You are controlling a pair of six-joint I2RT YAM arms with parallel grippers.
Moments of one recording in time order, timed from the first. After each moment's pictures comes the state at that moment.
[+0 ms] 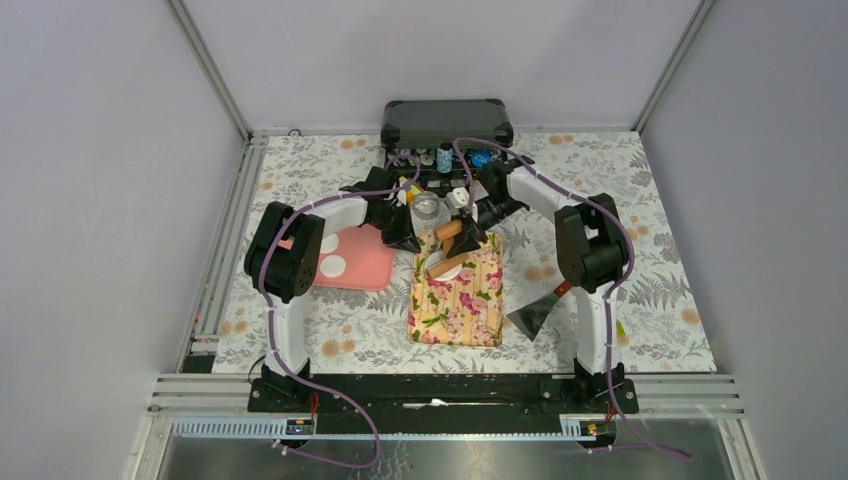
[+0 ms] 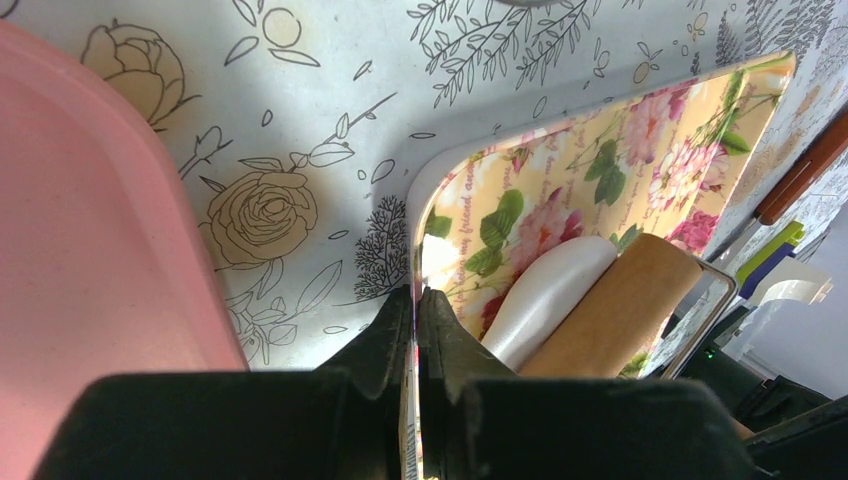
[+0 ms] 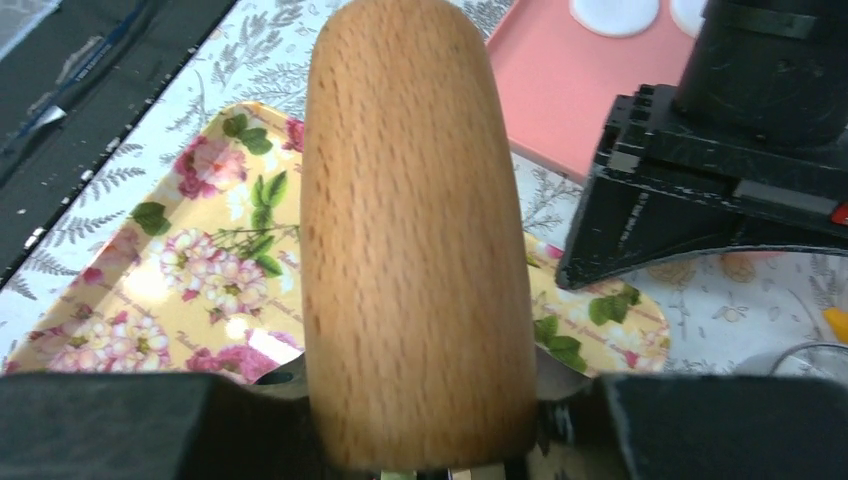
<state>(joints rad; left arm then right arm) -0.40 2.02 1.32 -0.42 0.48 -0.50 0.42 2.15 1.69 -1.25 -1.19 -1.71</state>
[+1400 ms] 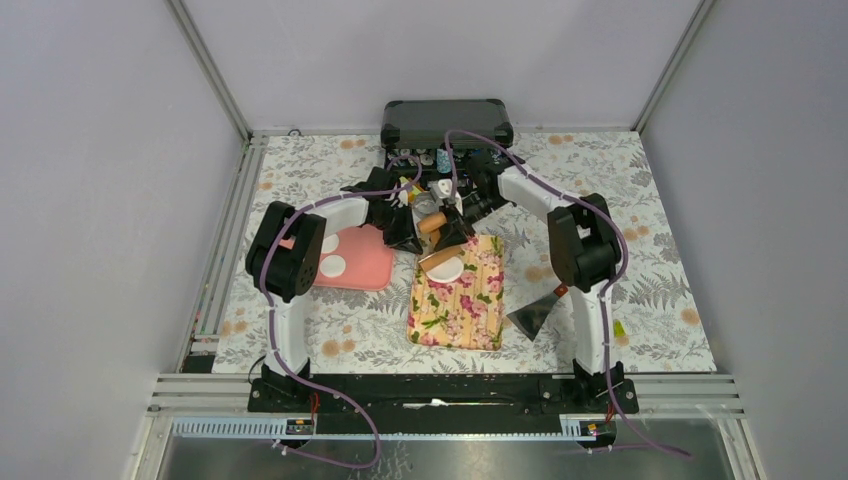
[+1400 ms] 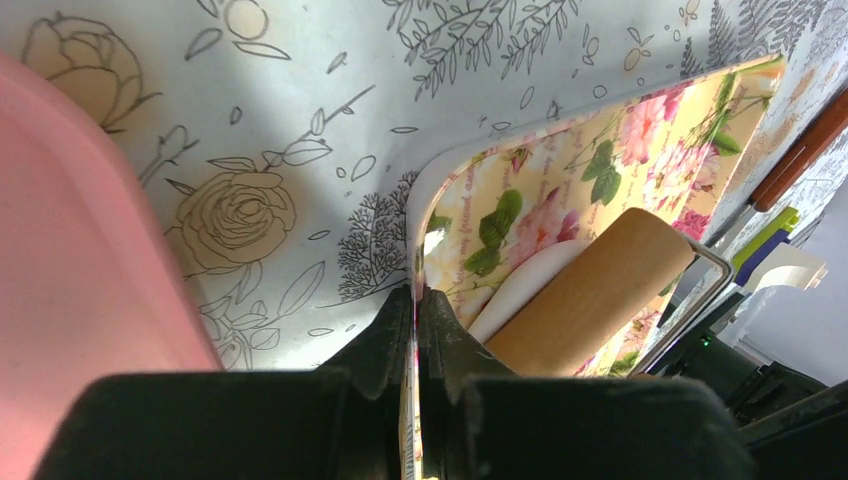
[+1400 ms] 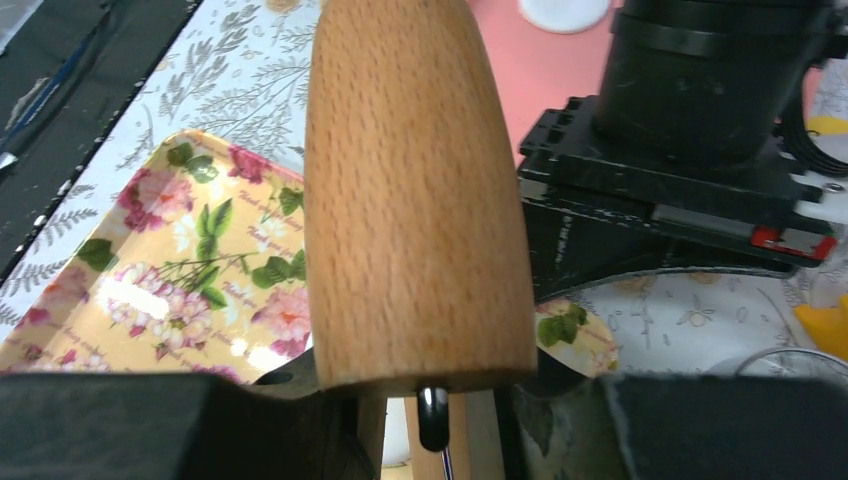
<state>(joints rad) -0.40 2.03 1.33 -0.42 0.50 -0.49 0.46 2.20 1.75 -1.05 -1.19 -1.41</state>
